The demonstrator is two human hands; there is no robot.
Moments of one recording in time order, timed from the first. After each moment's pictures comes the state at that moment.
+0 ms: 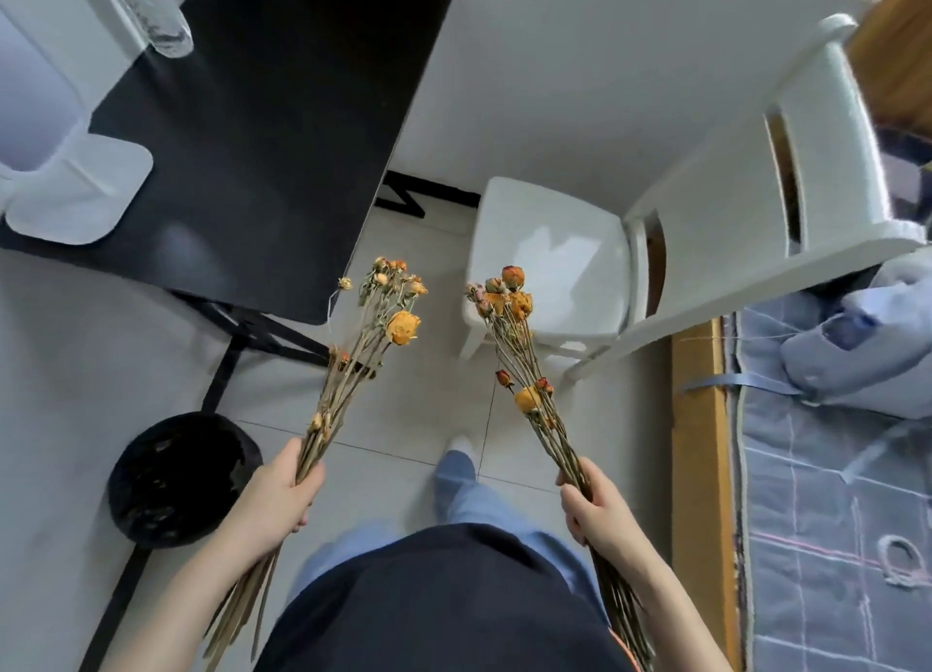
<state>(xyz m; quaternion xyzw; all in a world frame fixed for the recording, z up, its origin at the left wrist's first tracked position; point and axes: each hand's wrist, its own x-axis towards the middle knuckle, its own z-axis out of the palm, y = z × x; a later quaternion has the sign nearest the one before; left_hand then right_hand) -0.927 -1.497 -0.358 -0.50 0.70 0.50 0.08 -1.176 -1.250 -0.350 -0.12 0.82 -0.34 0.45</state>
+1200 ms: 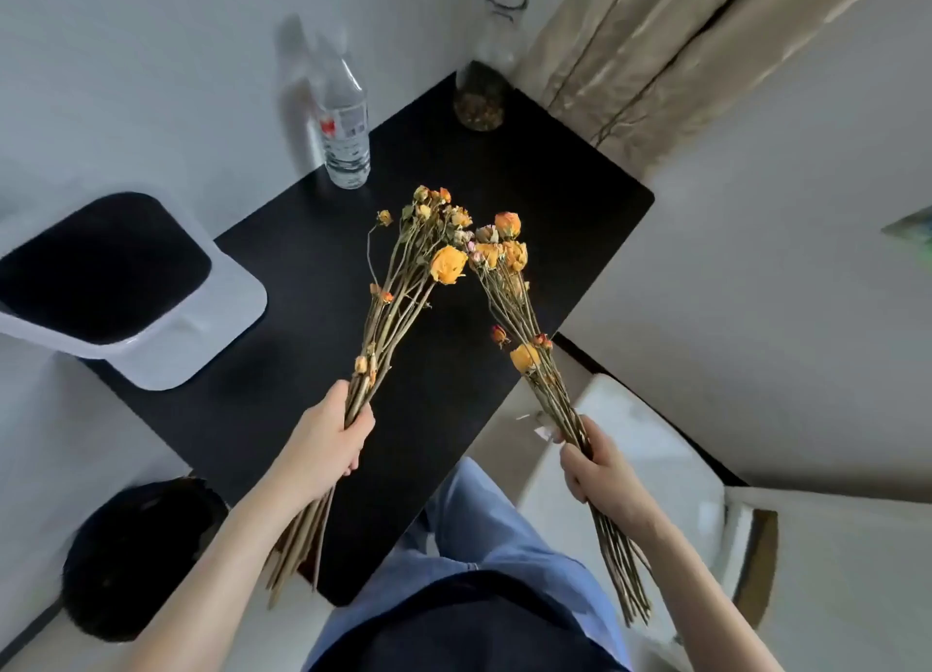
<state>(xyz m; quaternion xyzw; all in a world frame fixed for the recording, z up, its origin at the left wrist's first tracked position) -1.096 -1.802 -0.321 -0.58 0.61 0.54 -0.11 -1.378 -1.698 -0.312 -0.36 0.75 -0.25 0.50</state>
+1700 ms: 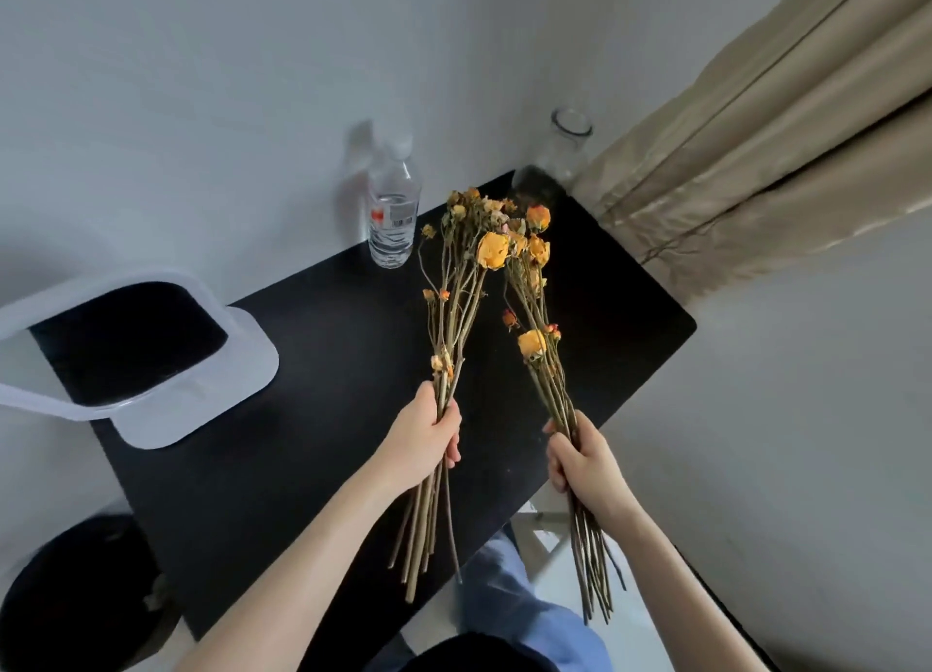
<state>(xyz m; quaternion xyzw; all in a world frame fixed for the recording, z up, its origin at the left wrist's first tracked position) -1.200 -1.895 -0.317 -0.56 0.54 0.59 -0.22 -1.405 -1.847 -0.315 -0.44 0.70 -0.28 0.49</state>
